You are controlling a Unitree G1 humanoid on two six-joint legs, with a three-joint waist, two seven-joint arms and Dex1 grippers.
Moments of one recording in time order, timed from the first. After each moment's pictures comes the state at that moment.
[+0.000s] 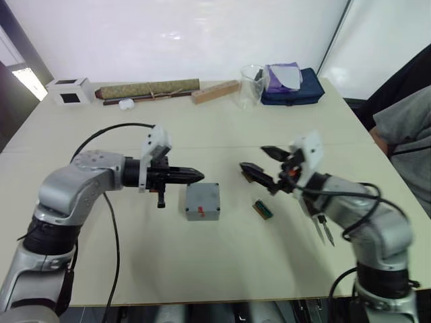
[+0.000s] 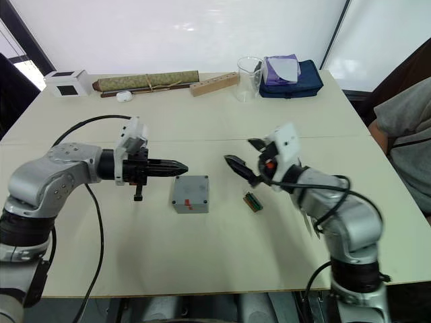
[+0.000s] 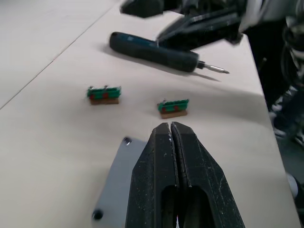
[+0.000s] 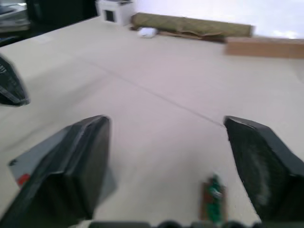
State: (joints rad) left arm -0.62 0.73 -0.09 -0.25 -0.65 0.84 -1.12; right arm -0.38 -0.50 -0.22 -0.58 0.60 1.04 0.47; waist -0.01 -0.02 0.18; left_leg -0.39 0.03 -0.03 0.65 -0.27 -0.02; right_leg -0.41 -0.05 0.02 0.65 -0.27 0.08
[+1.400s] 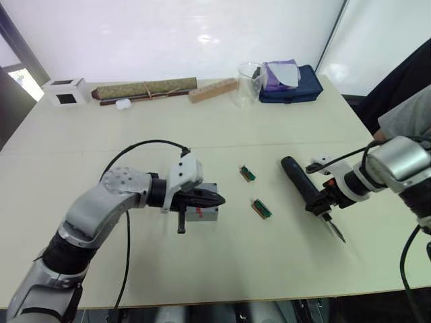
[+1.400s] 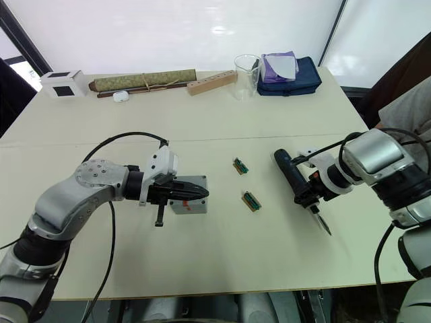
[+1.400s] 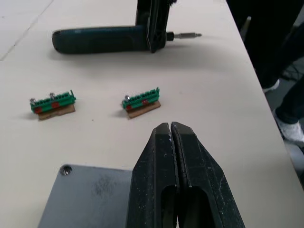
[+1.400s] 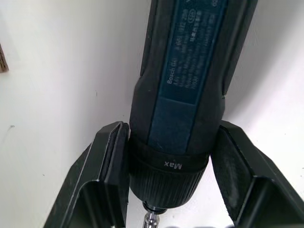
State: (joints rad) left arm -0.51 0.66 -0.22 -0.43 -0.51 0.74 -1.00; right arm -0.96 -1.05 0.63 0.18 0.51 1.49 0.89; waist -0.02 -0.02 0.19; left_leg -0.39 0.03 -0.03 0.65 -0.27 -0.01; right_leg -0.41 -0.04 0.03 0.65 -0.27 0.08
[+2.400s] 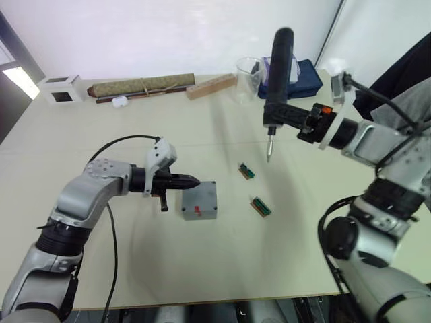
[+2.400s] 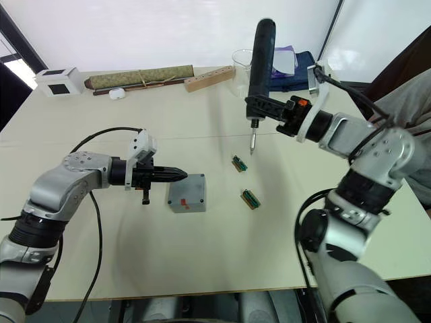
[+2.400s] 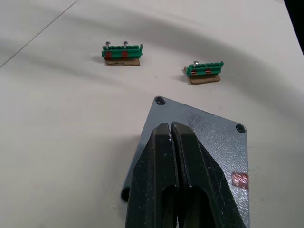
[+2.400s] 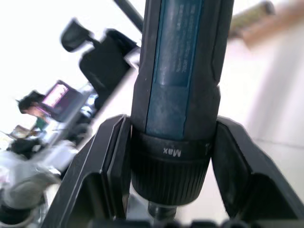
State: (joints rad) left arm -0.57 0.71 -0.15 -0.09 -0.48 0.67 -1.11; right arm -0.92 -0.20 -0.70 -0.27 0.70 1.54 0.49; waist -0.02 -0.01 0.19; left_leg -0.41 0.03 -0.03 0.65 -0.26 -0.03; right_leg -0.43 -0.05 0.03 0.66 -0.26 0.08
